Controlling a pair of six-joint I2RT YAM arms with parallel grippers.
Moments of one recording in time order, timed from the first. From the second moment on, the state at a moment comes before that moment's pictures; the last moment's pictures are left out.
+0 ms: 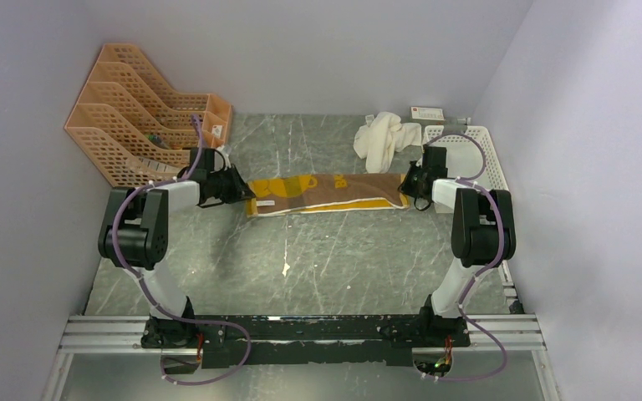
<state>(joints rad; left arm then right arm) -0.11 1.79 0.93 0.03 0.47 -0.46 -0.03 1.81 0.98 0.01 -0.14 0.34</state>
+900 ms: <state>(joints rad) -0.04 1.83 1.04 -0.14 0.46 -0.37 -0.06 1.82 1.03 -0.04 -0.11 0.36</state>
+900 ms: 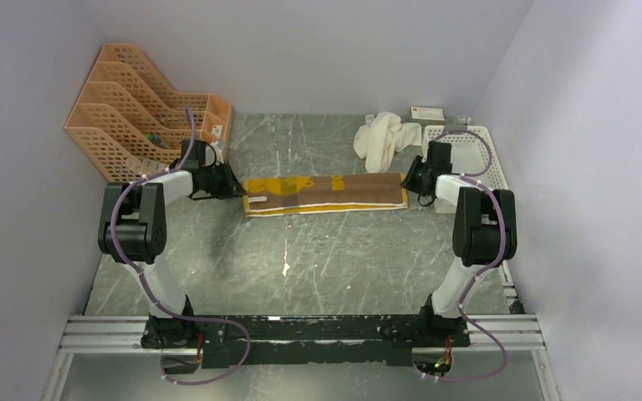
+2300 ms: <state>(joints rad) -0.03 1.74 0.87 -0.09 0.55 -0.39 -0.06 1.71 0.86 -0.01 -0.16 0.36</state>
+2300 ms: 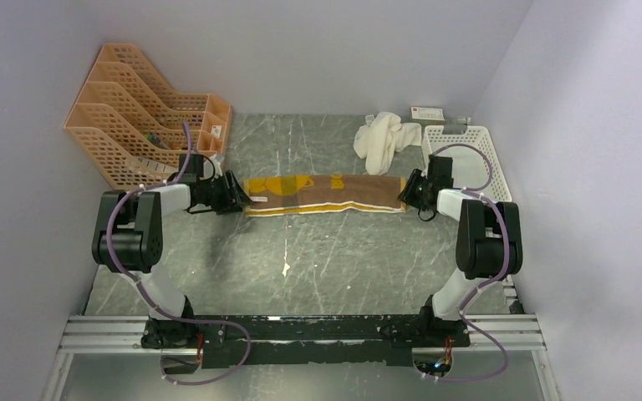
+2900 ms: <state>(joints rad) -0.08 1.83 0.90 0.06 0.56 -0.46 -0.06 1.70 0.84 0.00 -0.19 0.36</state>
